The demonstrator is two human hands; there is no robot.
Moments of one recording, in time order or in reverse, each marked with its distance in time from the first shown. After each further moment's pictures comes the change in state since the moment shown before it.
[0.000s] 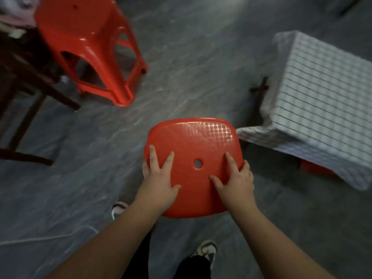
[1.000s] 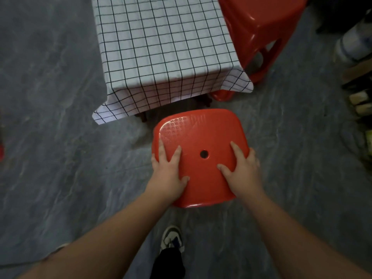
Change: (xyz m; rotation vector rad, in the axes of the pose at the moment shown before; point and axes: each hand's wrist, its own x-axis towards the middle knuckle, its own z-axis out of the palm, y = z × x) left_hand -0.021 0.282 0.339 0.348 -0.394 0.372; right_hand -0.025 0.450 -0.051 0.226 0.228 0.470
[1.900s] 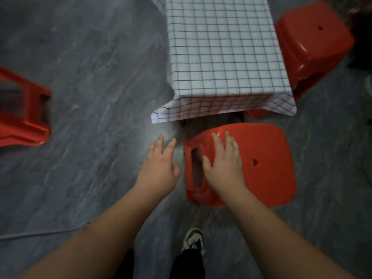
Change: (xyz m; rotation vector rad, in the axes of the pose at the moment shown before) left_hand -0.051 -0.146 -0.139 -0.058 0.271 0.053; right_hand -0.072 -0.232 0.049 -0.094 0.018 -0.346
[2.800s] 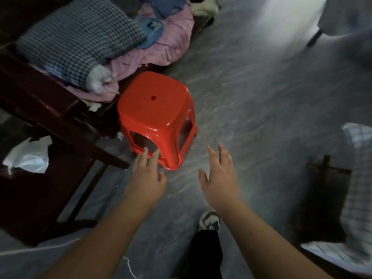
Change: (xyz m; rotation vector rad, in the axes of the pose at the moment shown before) left_hand -0.031 -0.500 -0.406 -0.157 0.496 -0.596; right_hand 0.069 -0.651 0.184 0.009 -0.303 -0.632
